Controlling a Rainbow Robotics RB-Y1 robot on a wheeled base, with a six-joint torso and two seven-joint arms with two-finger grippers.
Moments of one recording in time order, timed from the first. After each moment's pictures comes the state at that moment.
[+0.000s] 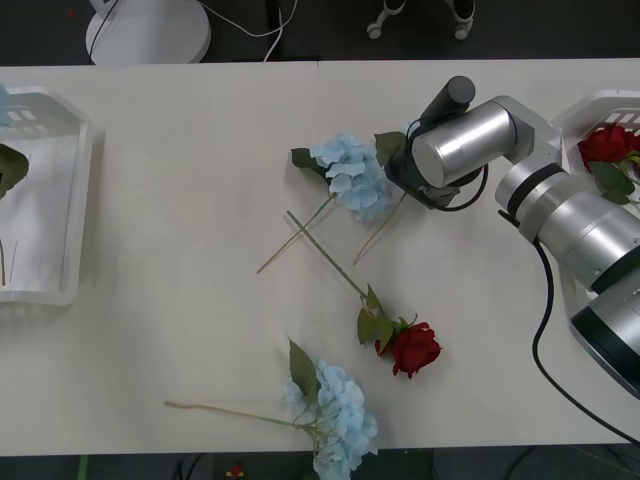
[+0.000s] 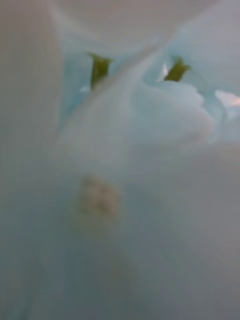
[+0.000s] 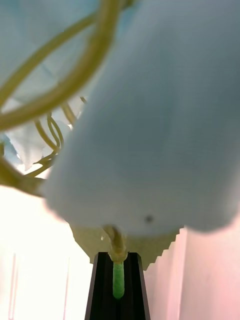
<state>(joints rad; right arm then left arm) -0.96 -0.40 0.60 -0.87 -0.63 0.98 0.47 -0.61 0.63 0.55 -1.18 0.51 1.36 -1.82</state>
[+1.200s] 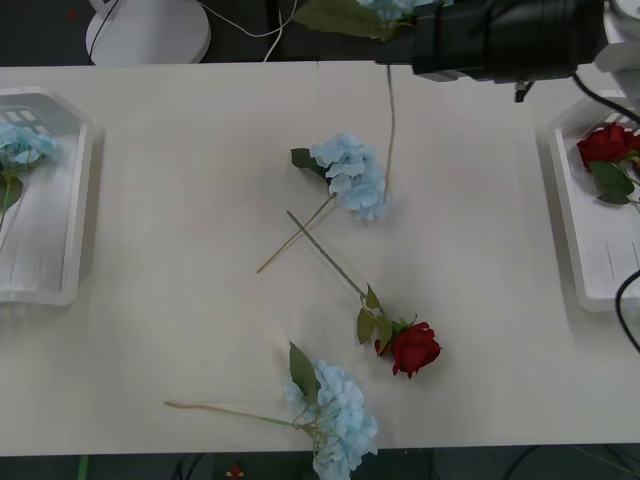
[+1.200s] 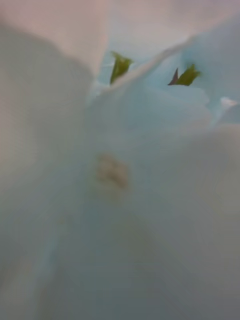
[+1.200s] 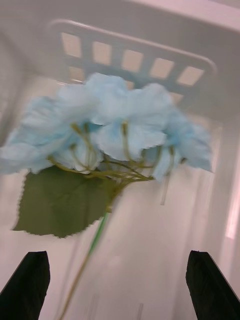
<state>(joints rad) -0.92 -0.71 0.34 -1.33 -1.74 1.01 1.80 -0.64 0.68 0.56 -0.96 0.58 1.16 -1.82</state>
